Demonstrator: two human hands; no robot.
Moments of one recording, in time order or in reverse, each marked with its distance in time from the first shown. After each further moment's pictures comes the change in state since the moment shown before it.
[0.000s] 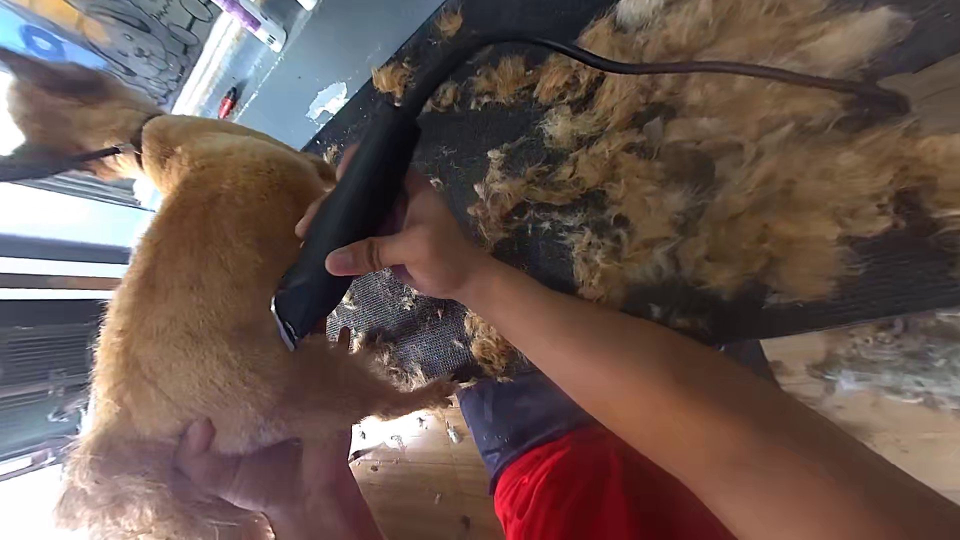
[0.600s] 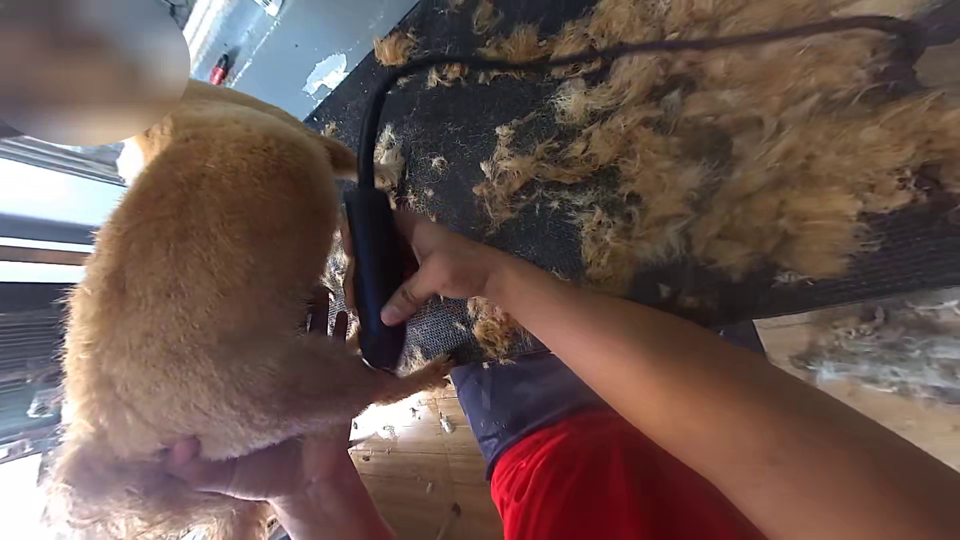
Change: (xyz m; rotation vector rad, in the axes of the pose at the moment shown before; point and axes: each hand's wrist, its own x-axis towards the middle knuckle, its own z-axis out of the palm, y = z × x) left_hand -0.007 0.001 -0.029 -0.159 -0.126 0.054; right_hand -0.034 0.005 -0.017 -0.133 -0.264 0.440
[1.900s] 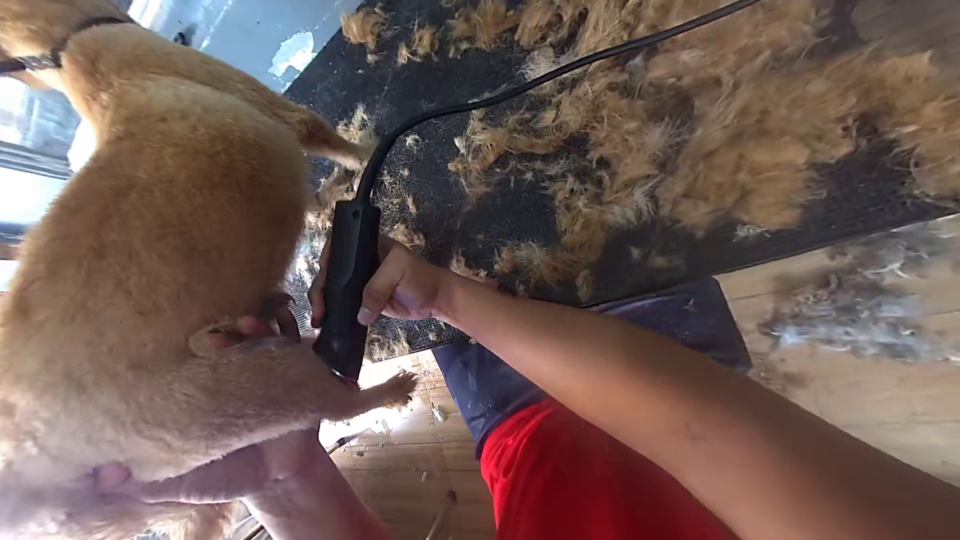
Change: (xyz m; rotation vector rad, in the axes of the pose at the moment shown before) left_hand 0.001 0.013 -0.006 0.022 -0.069 -0.077; right_hand -0.002 0.076 0.025 0.460 0.068 -0.048
